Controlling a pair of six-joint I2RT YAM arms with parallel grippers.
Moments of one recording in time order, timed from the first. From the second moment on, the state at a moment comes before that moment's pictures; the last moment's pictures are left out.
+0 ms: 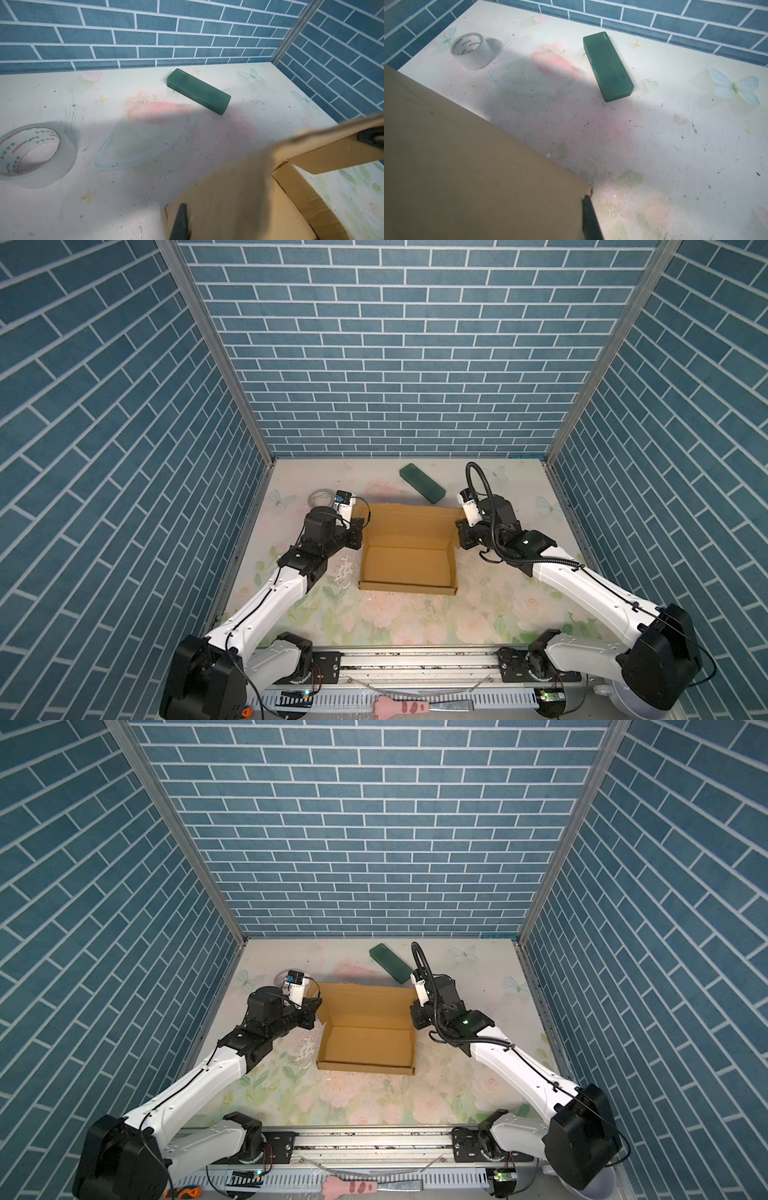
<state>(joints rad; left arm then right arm) -0.35 1.08 0.64 -0.02 0.19 -0.18 0.65 1.21 0.88 -0.33 0.04 0.14</state>
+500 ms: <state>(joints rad) -0.44 1.02 0.49 0.17 0.13 -0.30 0.71 1.07 0.67 -0.12 0.19 0.32</state>
